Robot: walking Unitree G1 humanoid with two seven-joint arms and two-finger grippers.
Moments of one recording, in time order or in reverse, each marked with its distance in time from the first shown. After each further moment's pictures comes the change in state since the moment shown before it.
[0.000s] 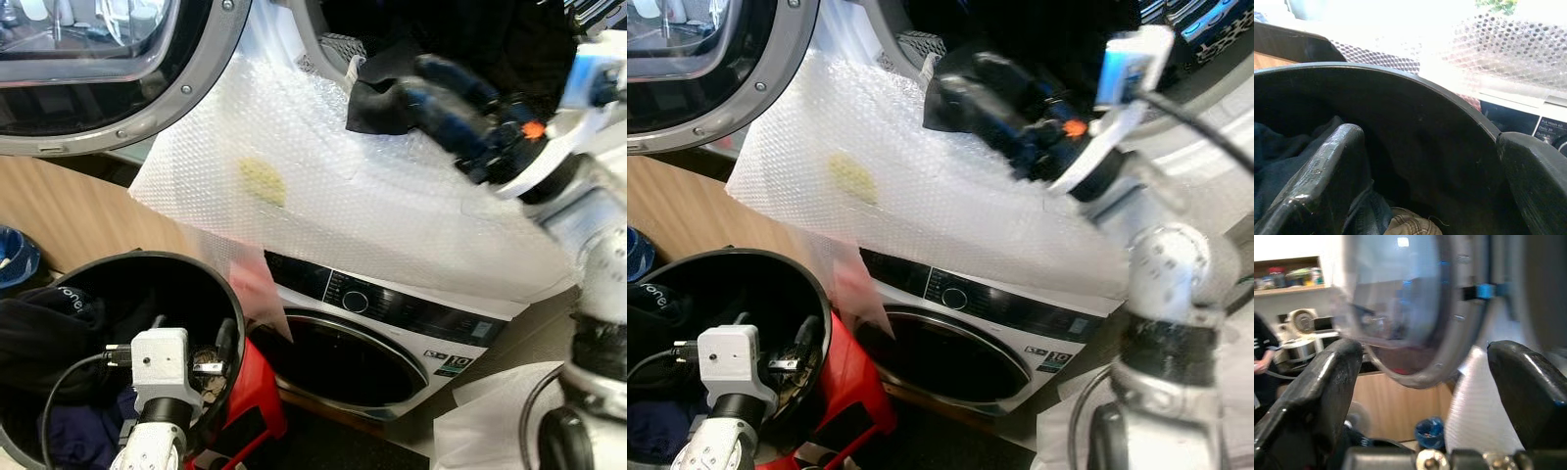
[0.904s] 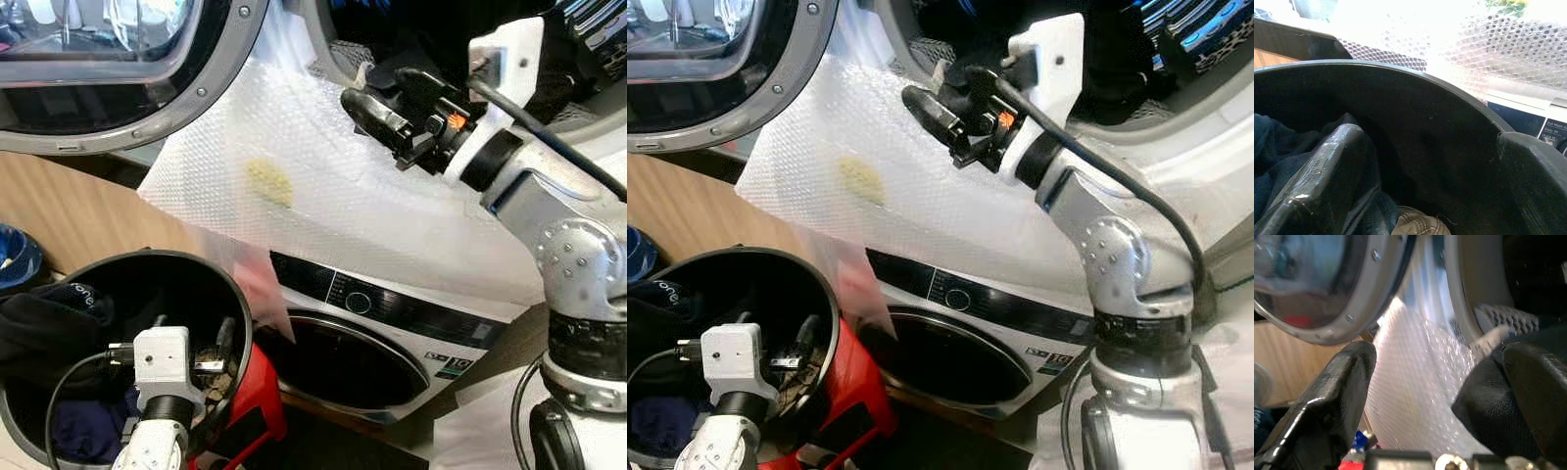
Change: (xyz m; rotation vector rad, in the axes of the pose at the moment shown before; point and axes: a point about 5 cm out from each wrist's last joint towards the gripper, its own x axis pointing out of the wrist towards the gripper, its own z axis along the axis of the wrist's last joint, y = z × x) left arm 0.003 0.000 -0.005 -0.001 0.011 0.011; right arm 0.023 -0.026 -0.017 -0.247 0.286 -0.474
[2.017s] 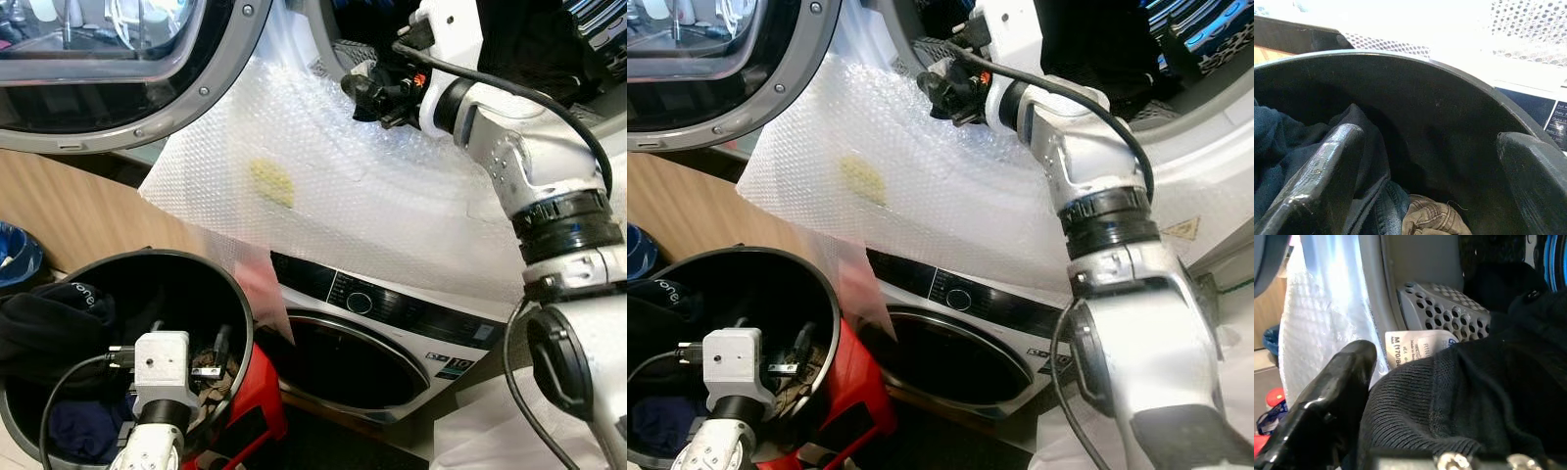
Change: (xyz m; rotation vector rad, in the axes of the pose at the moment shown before) left arm -0.004 0.005 -0.001 0.057 0.036 0.006; right arm 0.063 -0.044 0.011 -0.180 0.178 -0.148
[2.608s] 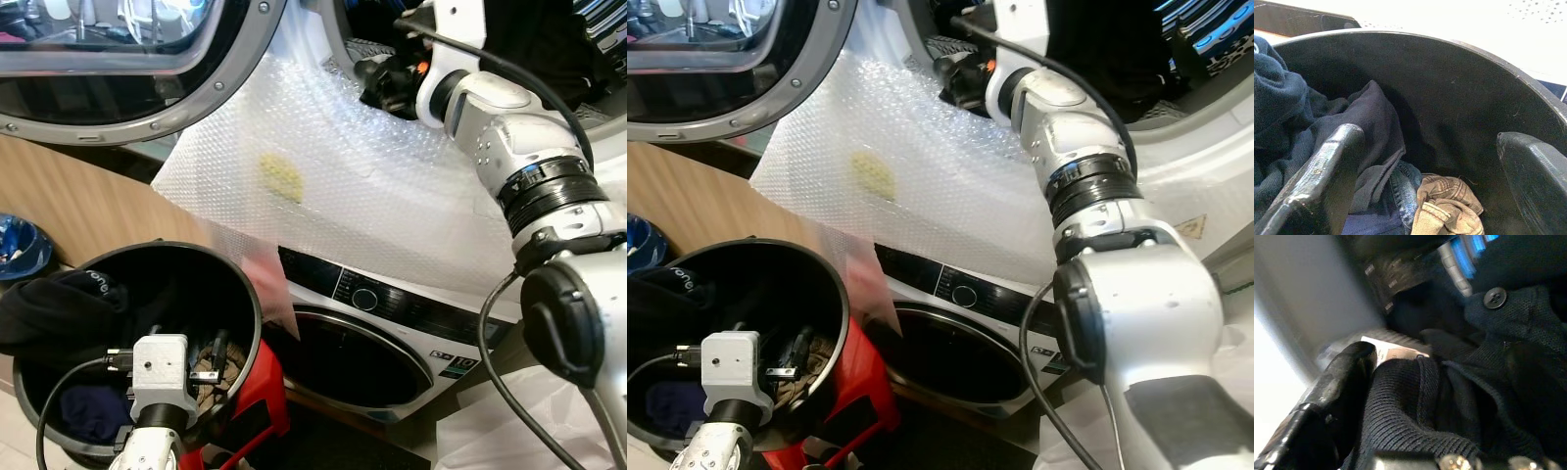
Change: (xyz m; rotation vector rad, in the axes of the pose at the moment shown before) left arm -0.003 0.001 -0.005 0.002 0.041 0.007; right arm -0.007 -0.039 0.004 0.334 -0.087 -0.305
